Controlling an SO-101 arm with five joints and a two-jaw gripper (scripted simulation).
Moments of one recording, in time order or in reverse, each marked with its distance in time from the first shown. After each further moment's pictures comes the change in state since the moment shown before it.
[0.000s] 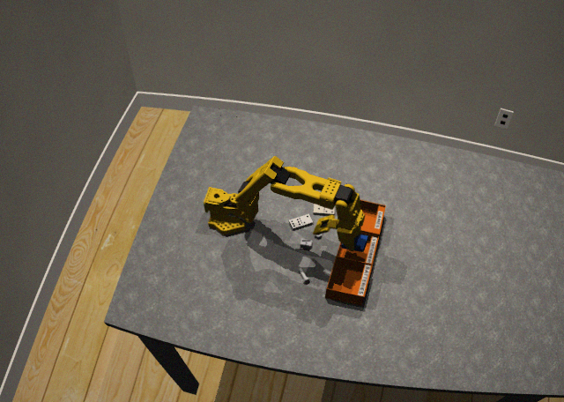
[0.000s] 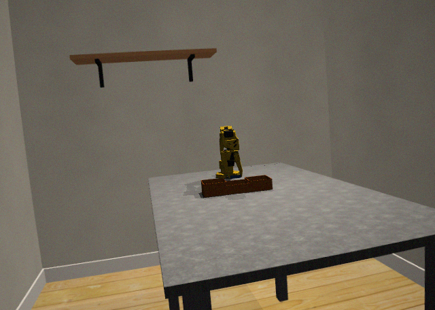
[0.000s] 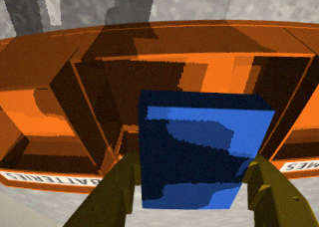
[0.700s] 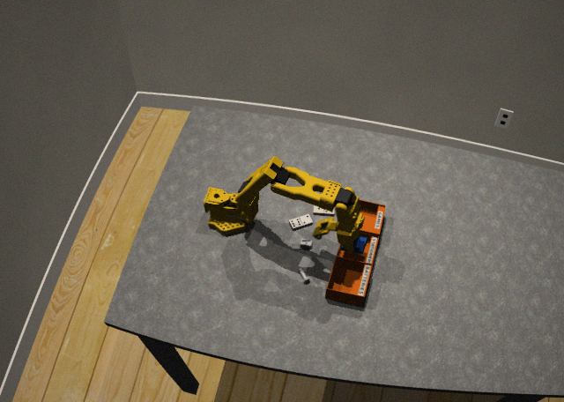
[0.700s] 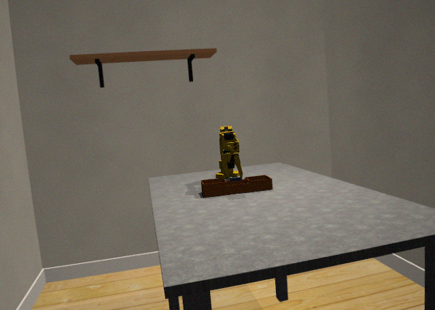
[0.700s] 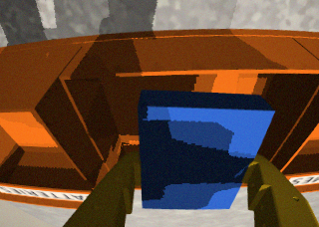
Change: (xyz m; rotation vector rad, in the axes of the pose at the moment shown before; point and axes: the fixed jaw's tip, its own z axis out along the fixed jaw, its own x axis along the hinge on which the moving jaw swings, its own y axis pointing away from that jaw) arm -0.003 0.000 0.009 0.000 -0.007 0.000
